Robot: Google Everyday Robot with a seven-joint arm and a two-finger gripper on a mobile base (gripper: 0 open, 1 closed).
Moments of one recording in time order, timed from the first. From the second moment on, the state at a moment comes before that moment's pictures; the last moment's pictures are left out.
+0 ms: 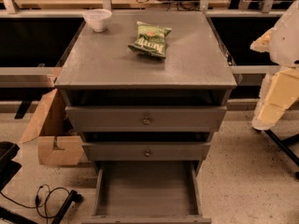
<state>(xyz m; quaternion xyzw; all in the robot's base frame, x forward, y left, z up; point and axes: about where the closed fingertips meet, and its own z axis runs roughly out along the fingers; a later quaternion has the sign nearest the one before) 0.438 -0.217 0.976 -0.60 0.78 -0.03 0.16</state>
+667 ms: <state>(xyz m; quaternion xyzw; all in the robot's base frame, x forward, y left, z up) 0.459 -0.220 0.974 -0.59 0.78 -0.03 0.19</state>
